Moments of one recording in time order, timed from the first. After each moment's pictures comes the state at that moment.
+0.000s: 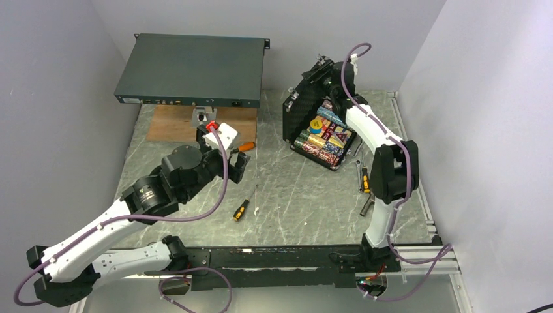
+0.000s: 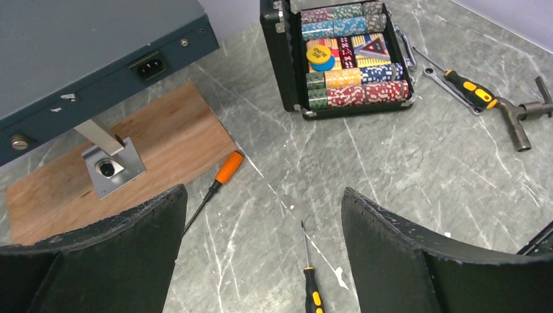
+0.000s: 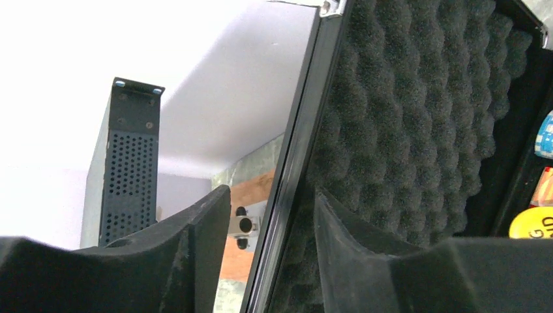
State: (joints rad) left arm -0.97 0.87 1.13 -0.47 -0.39 0.03; right arm 0.25 1.89 1.61 0.04 -0.04 1.00
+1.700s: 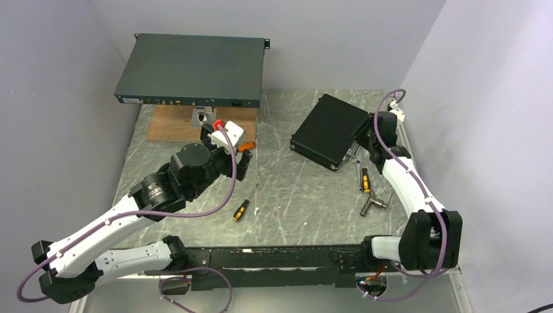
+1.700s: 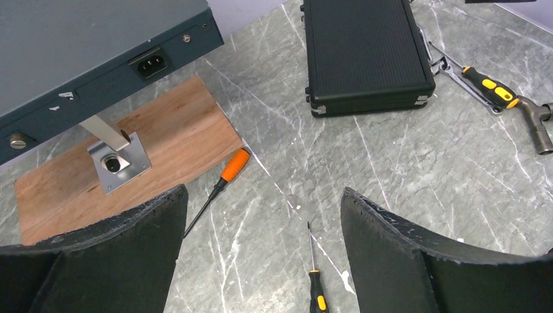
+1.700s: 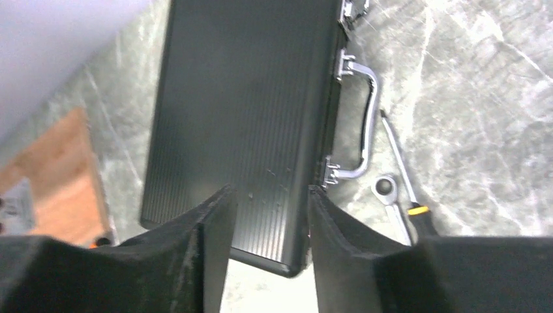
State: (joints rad) left arm -0.97 0.91 1.11 -0.44 -0.43 0.04; right arm 0.03 1.27 0.91 -0.17 0.13 0.62
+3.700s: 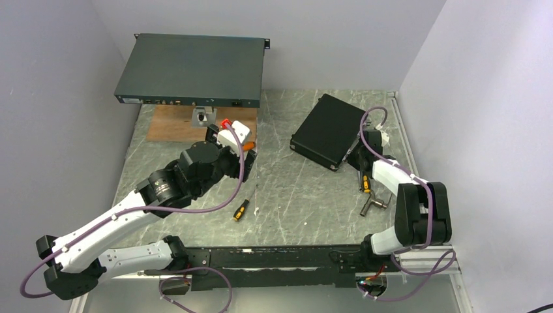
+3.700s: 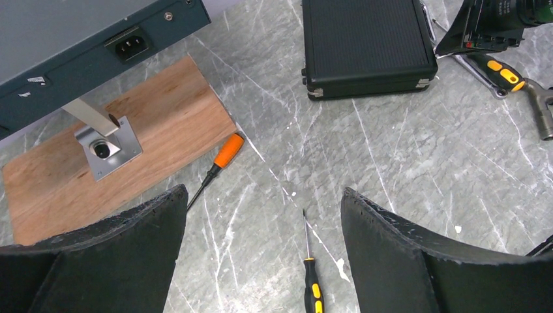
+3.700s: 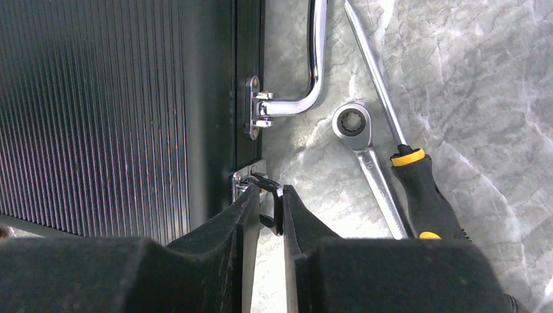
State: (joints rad) left arm -0.98 0.95 1.13 -0.49 -0.43 0.00; right arm 0.04 1.46 0.74 -0.11 0.10 0.65
